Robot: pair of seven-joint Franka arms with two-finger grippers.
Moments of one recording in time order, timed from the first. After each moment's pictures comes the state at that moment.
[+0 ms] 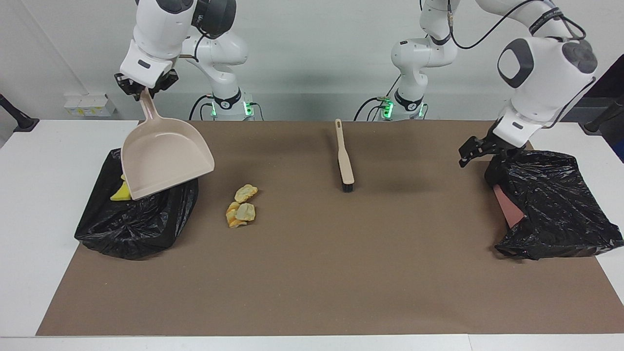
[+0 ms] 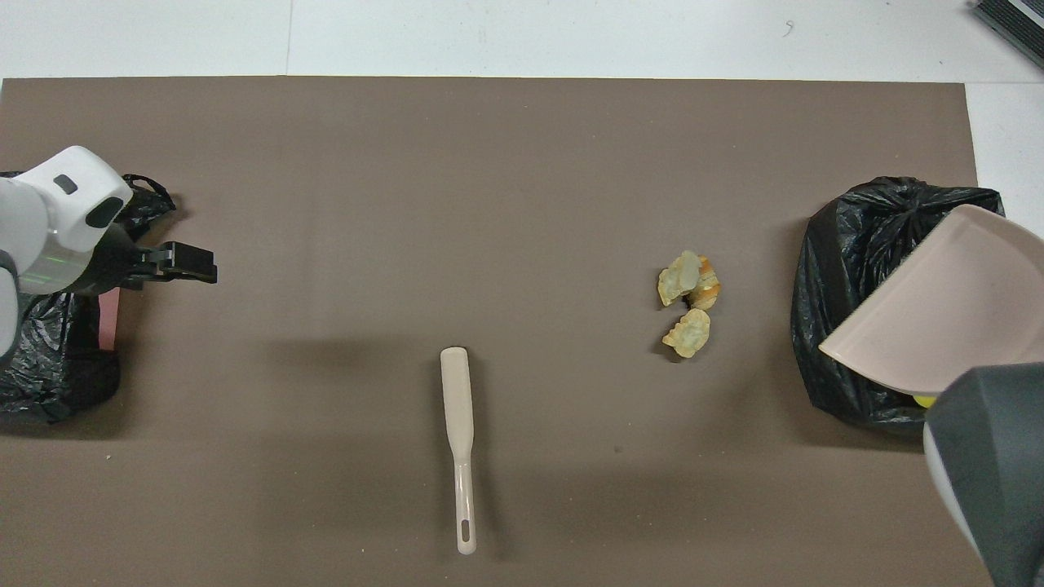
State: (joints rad) left arm 0.02 0.02 -0.04 -1.76 -0.10 1.75 0.03; right arm -0.05 -0.13 0.22 -1.72 -0.48 1.32 -0.40
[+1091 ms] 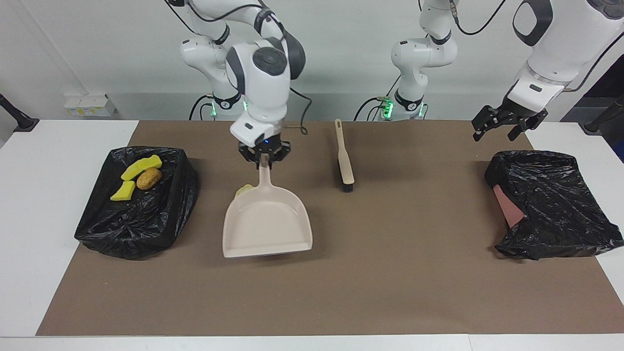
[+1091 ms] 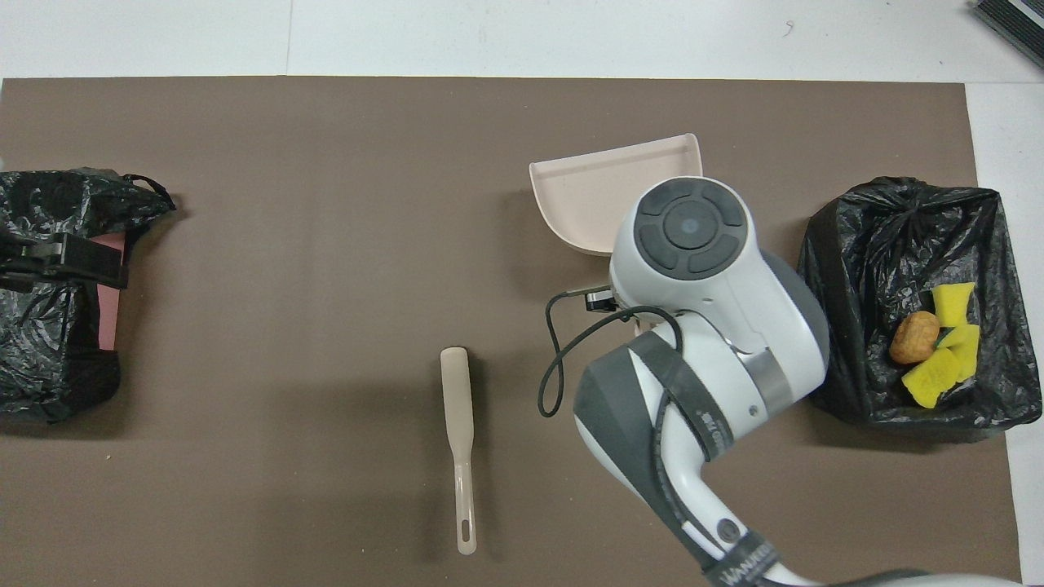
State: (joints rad) left arm 0.02 -0.01 -0.06 -1.60 -0.02 1.56 -0.01; right arm 0.27 0.23 0.23 -1.70 -0.18 1.87 0.48
